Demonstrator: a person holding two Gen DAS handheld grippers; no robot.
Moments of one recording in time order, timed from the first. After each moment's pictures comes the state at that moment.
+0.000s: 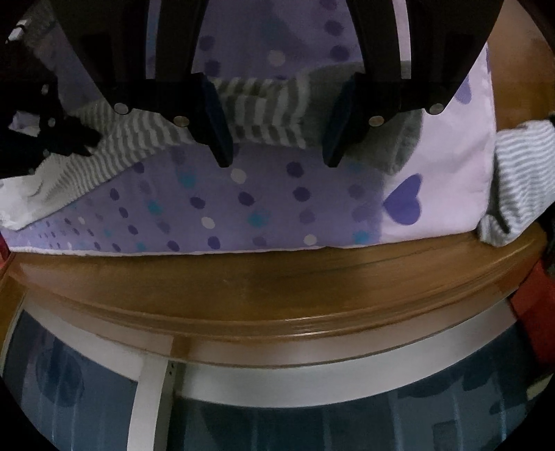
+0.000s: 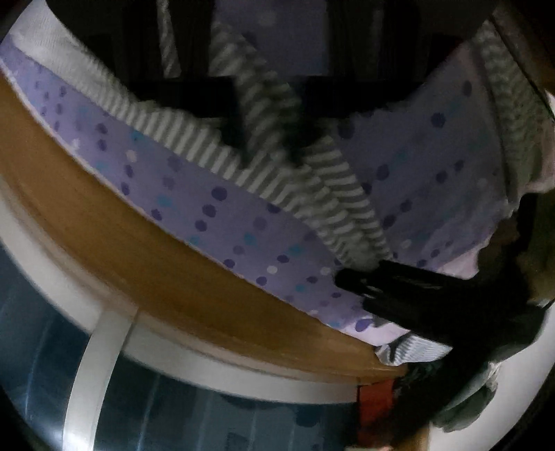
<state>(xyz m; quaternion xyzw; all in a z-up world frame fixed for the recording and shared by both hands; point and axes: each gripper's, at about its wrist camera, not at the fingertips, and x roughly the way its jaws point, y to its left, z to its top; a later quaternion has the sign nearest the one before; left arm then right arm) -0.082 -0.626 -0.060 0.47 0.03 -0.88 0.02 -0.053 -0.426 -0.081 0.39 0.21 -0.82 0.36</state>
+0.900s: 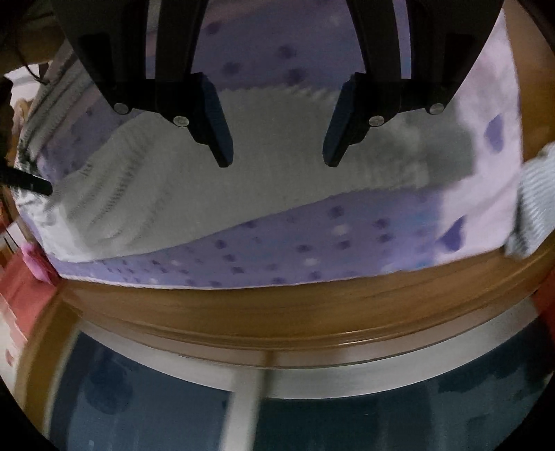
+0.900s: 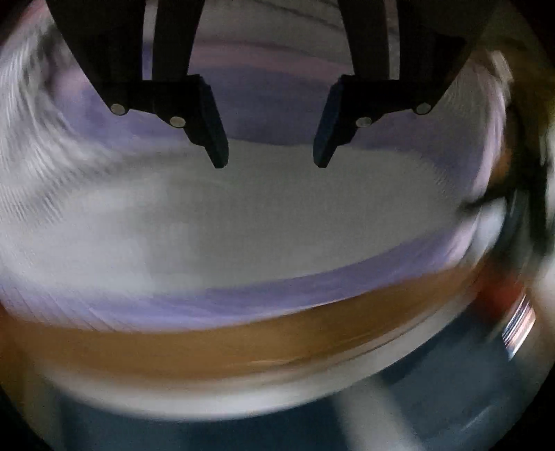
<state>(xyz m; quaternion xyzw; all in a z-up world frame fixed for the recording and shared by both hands) -0.027 -0.560 -0.040 0.46 0.03 -0.88 -0.08 -0.023 -0.153 -0.057 0.49 -0.14 -0.85 0.10</state>
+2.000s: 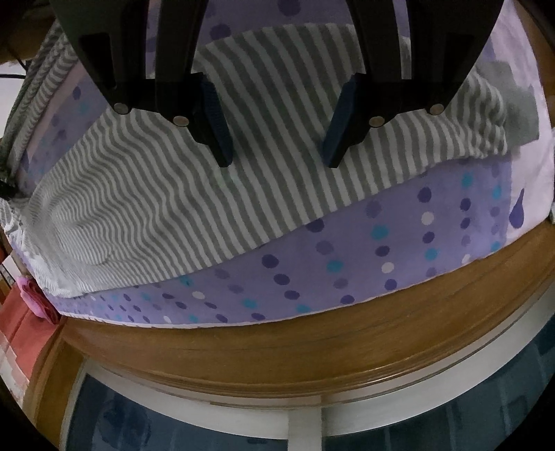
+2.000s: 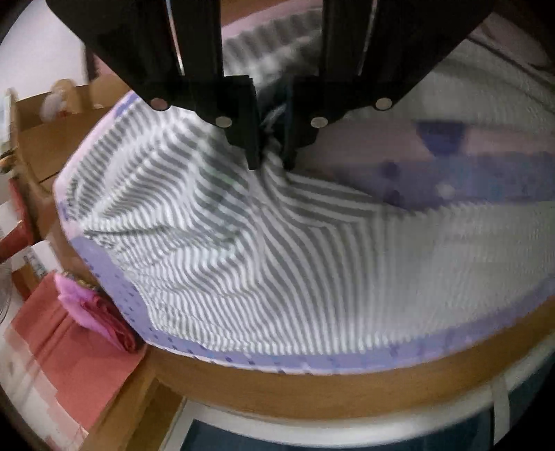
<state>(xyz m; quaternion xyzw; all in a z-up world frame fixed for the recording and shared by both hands) -0.061 -0.500 -0.080 0.50 -0.02 -0.86 -0.09 0.021 -0.086 -0.065 0.50 0.04 -0.86 -0.09</state>
